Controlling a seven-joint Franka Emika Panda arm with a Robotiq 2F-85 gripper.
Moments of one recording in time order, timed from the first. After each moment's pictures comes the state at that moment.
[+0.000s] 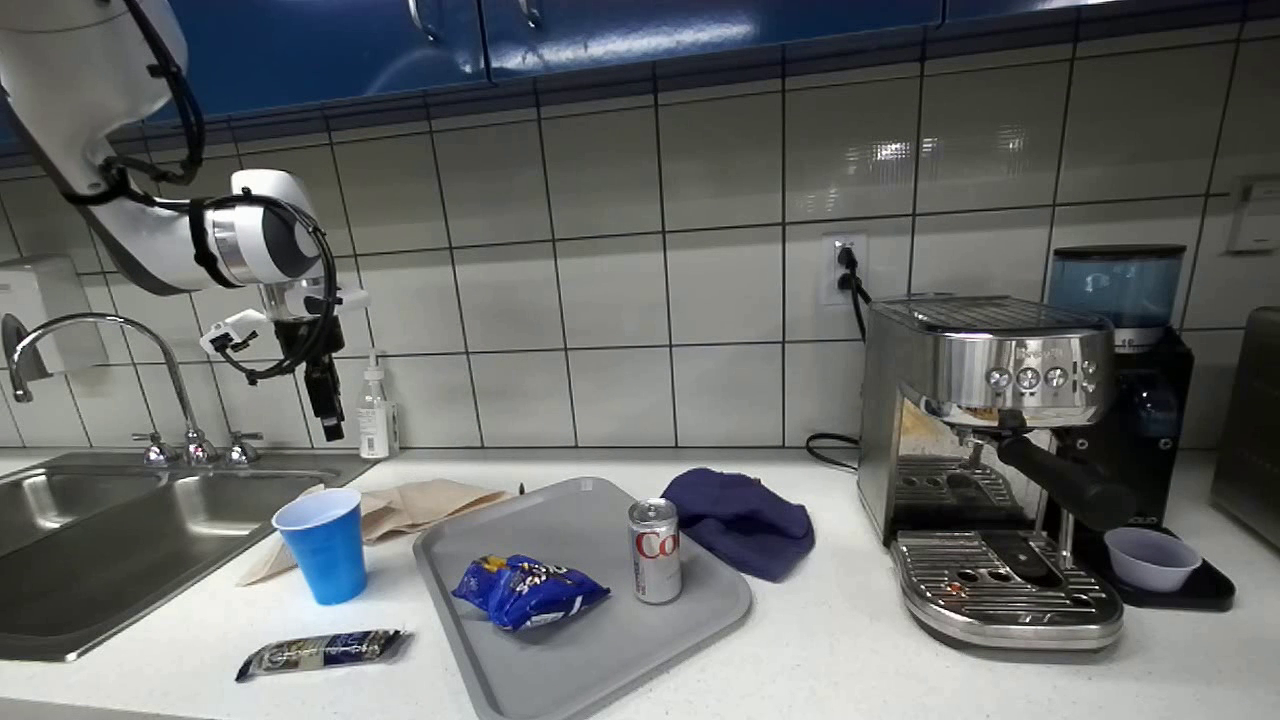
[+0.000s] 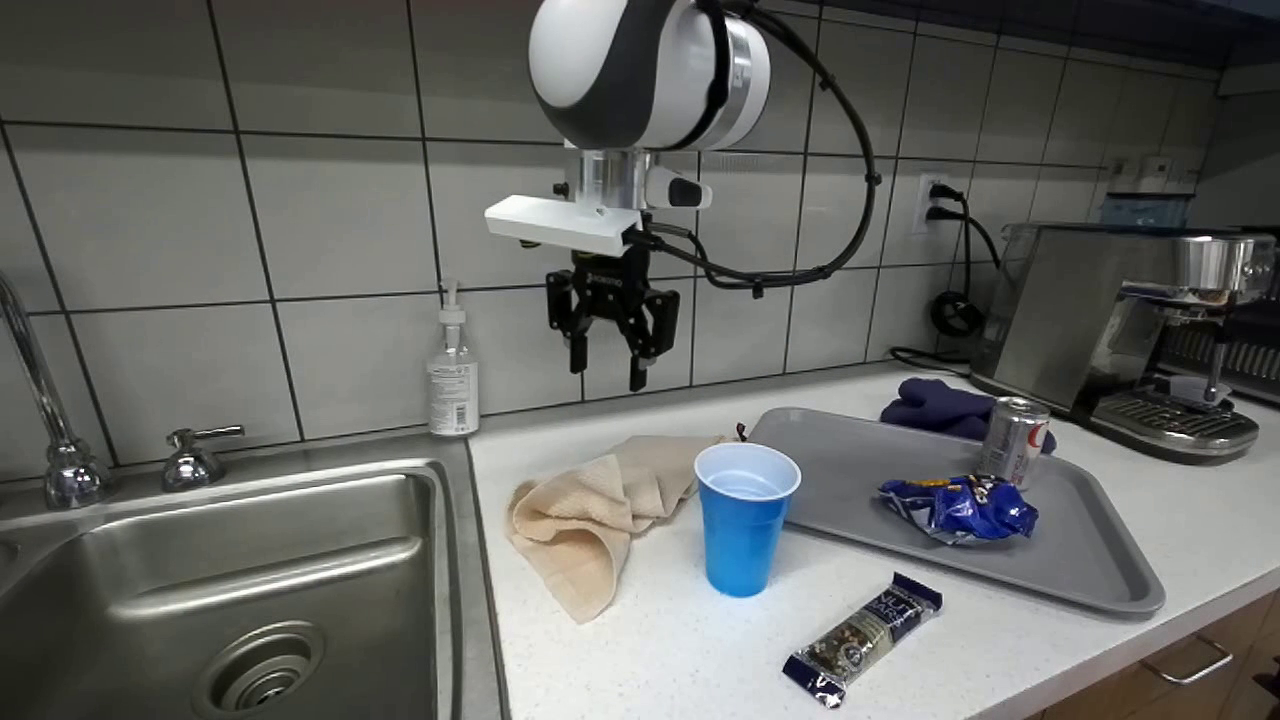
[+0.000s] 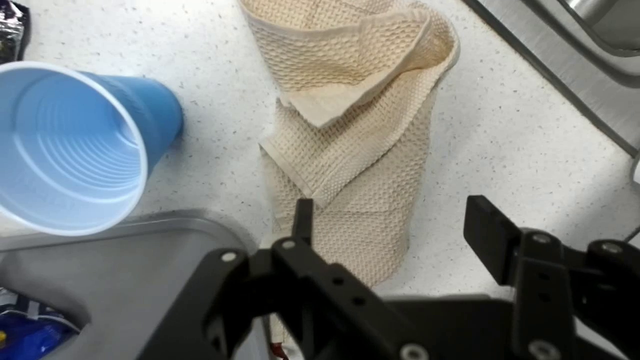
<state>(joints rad) 0.39 0.43 0.04 -1.87 -0.05 2.38 1.27</state>
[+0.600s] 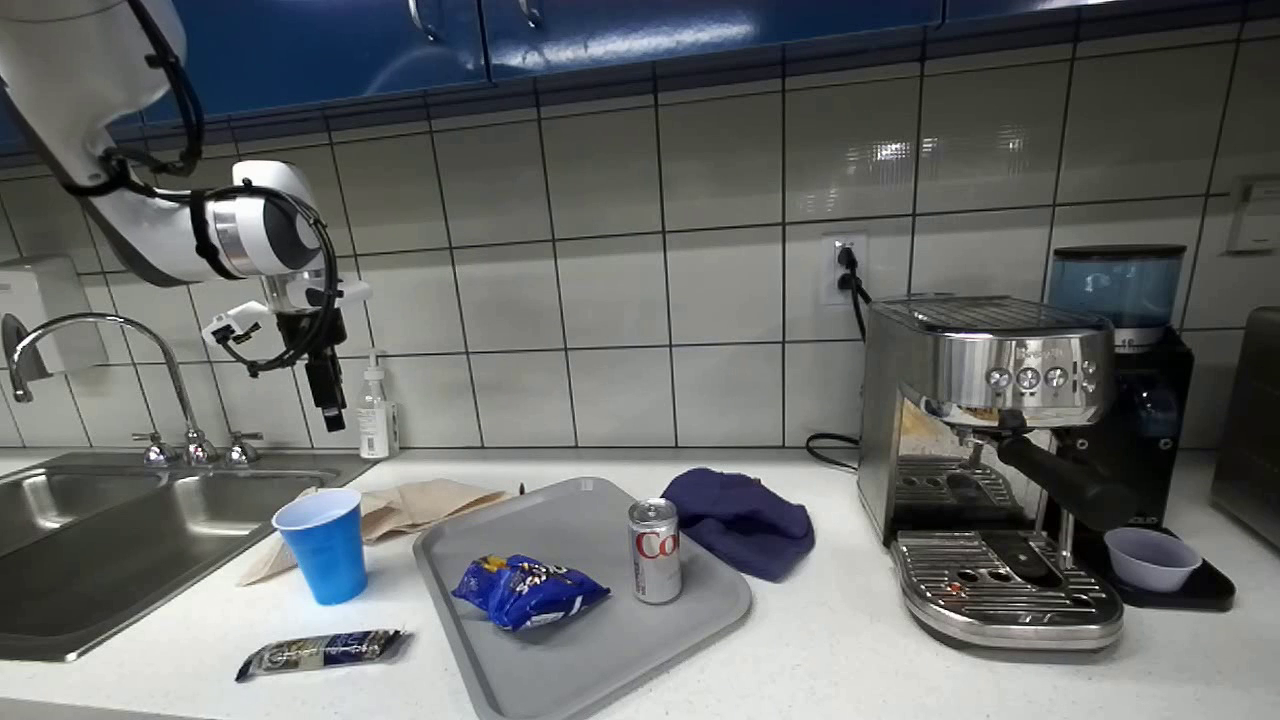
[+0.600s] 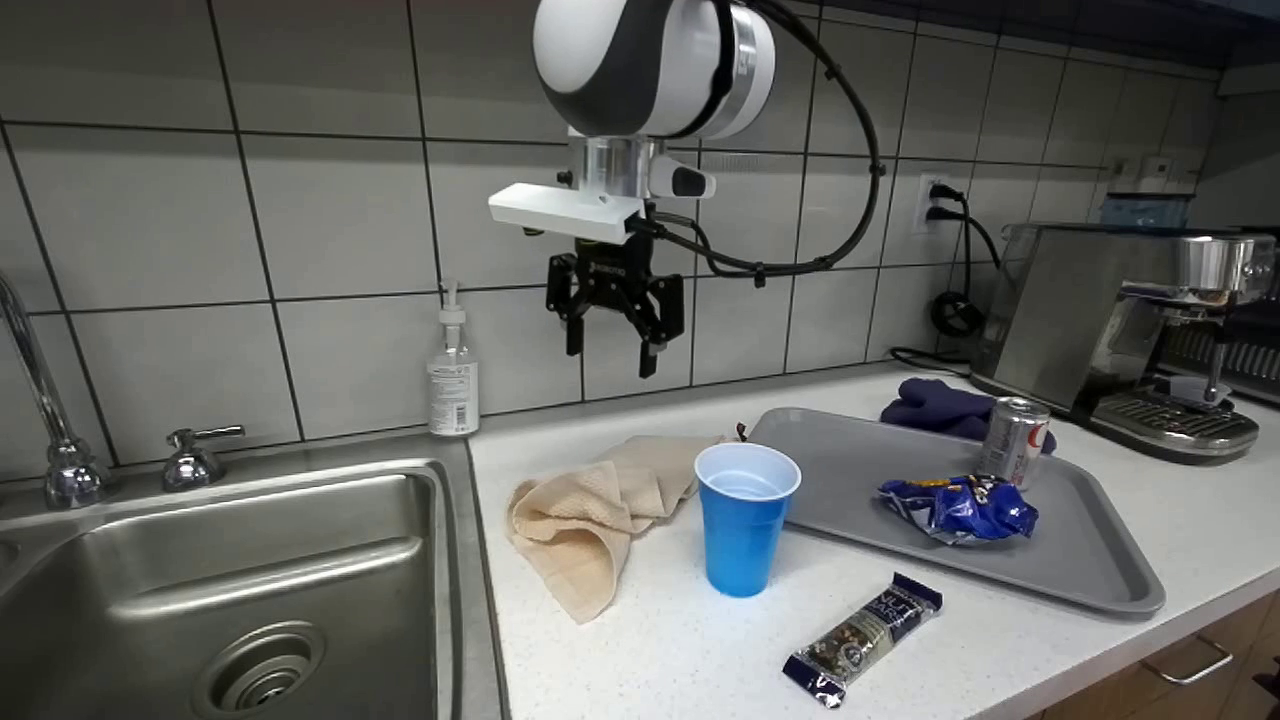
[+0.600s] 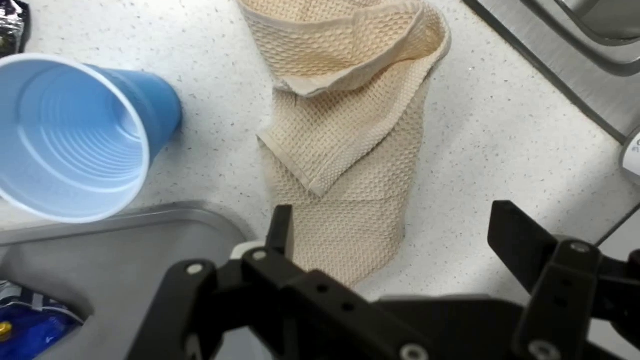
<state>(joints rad) 0.38 0.42 0.04 -1.87 -0.05 2.37 1.27</state>
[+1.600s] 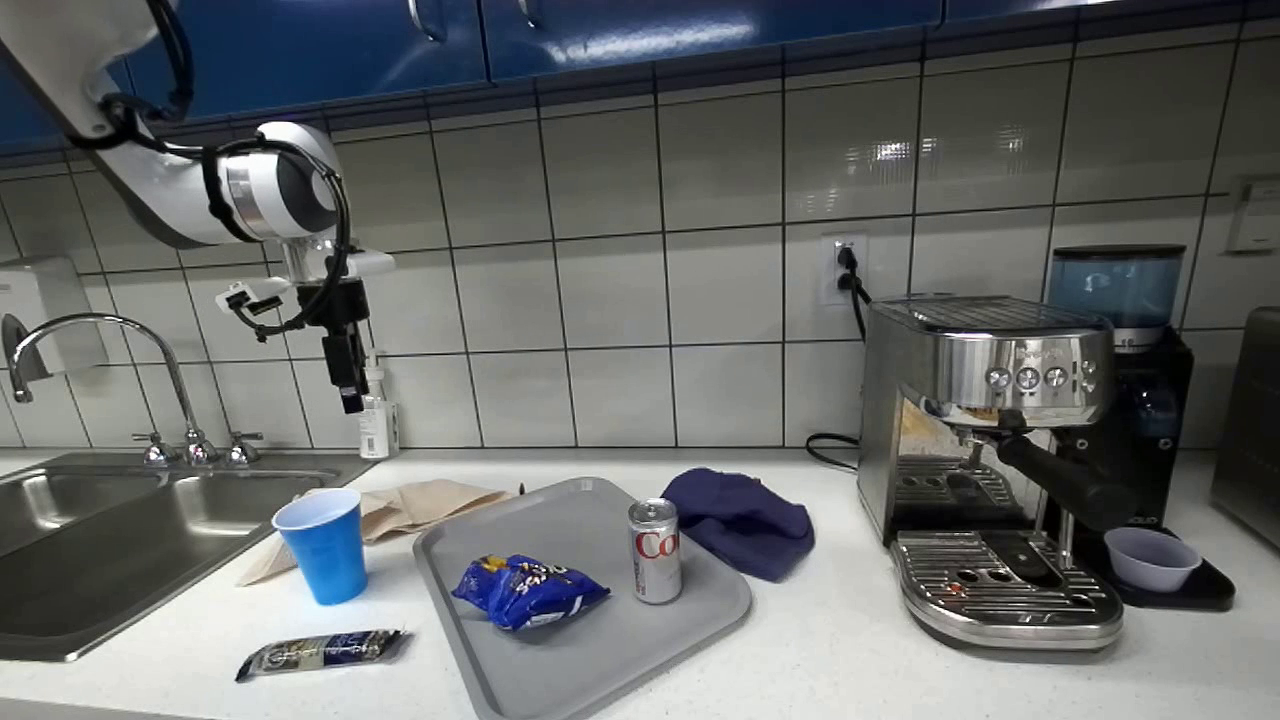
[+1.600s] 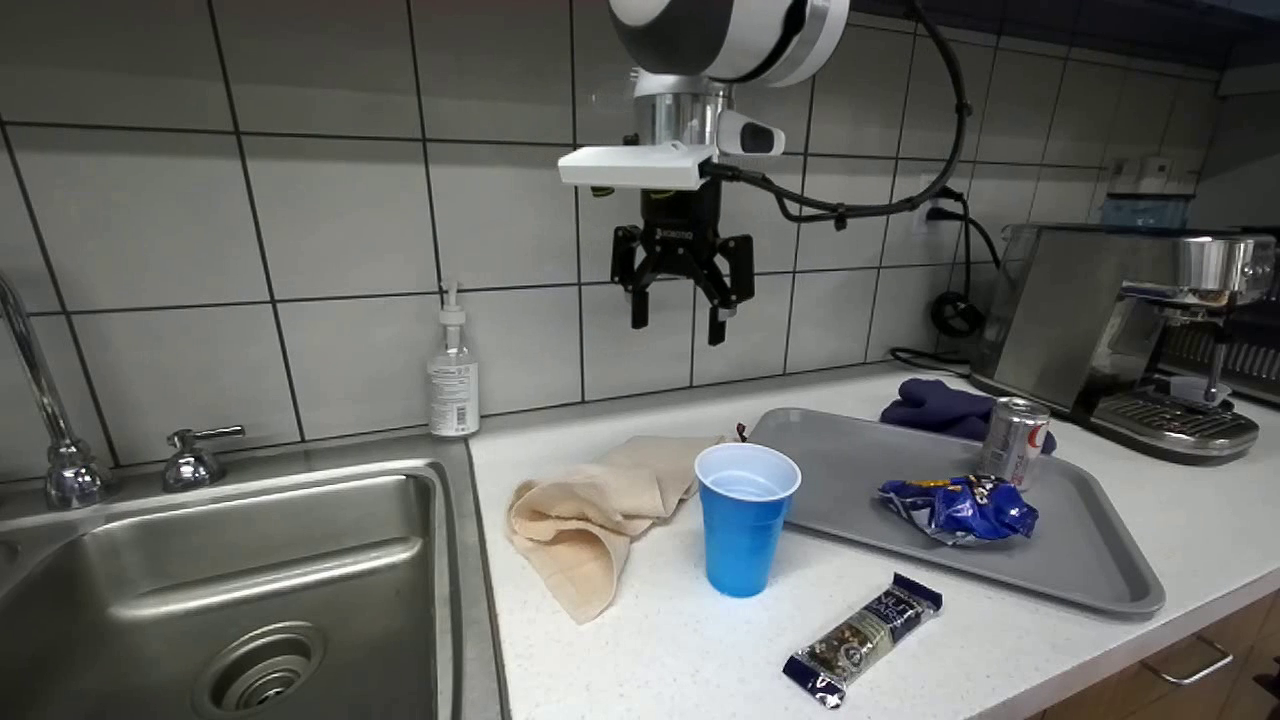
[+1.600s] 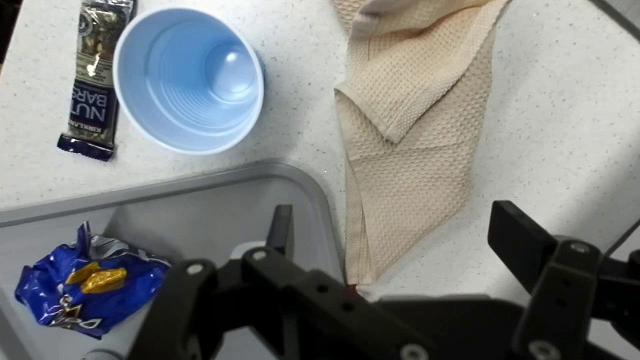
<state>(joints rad) 0.30 0.28 0.04 -1.97 -0.04 2.27 1.26</state>
